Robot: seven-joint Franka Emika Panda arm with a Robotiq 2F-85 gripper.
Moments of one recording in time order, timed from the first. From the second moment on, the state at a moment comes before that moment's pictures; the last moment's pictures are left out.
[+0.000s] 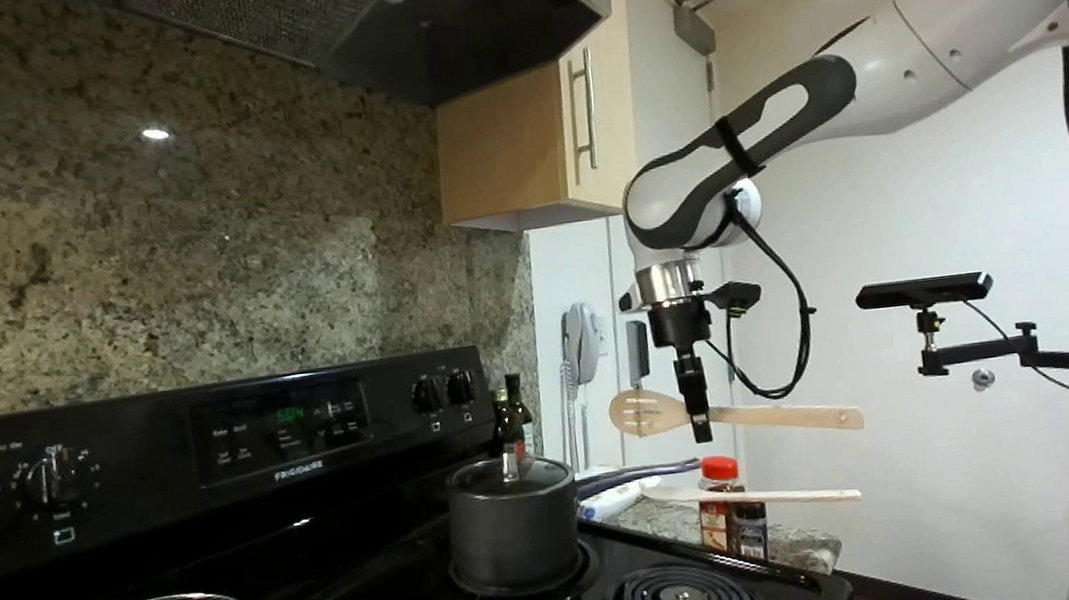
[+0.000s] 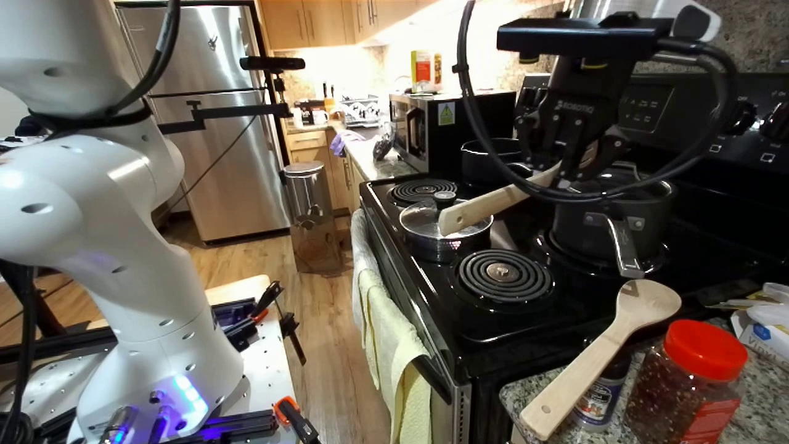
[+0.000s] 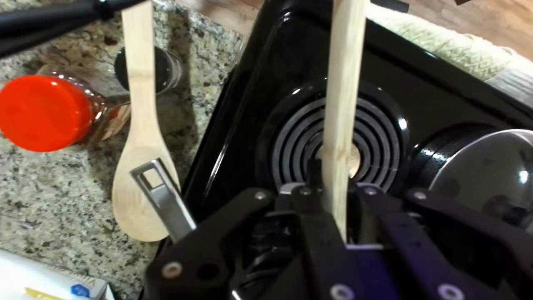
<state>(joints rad) -0.27 0.08 -0.15 -1.92 0.02 1.81 -0.65</state>
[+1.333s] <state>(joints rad) -0.09 0.04 -0.09 -1.97 -0.06 1.82 -0.65</state>
